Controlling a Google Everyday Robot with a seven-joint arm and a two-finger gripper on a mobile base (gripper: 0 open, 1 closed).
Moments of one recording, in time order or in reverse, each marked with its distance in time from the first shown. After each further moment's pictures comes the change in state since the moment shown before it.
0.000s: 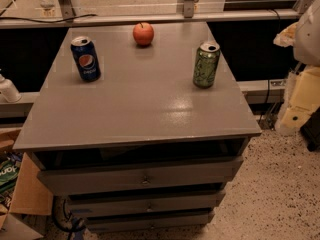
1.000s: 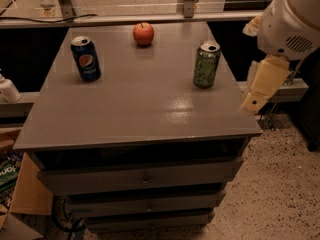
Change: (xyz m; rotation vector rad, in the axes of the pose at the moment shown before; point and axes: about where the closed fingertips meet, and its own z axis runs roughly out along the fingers) arm -0.054 -0.026 0.020 0.037 -0.124 -0.034
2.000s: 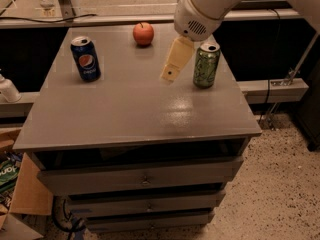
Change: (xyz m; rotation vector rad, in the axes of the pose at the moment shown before) arm -0.138 -0.064 0.086 -0.002 -0.181 -0.021
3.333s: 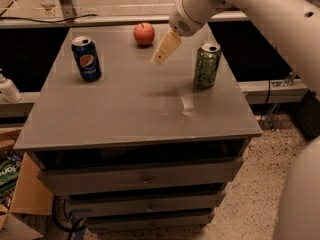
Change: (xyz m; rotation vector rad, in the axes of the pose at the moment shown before) arm -0.001 -0.108 0.082 0.113 -0.115 0.099
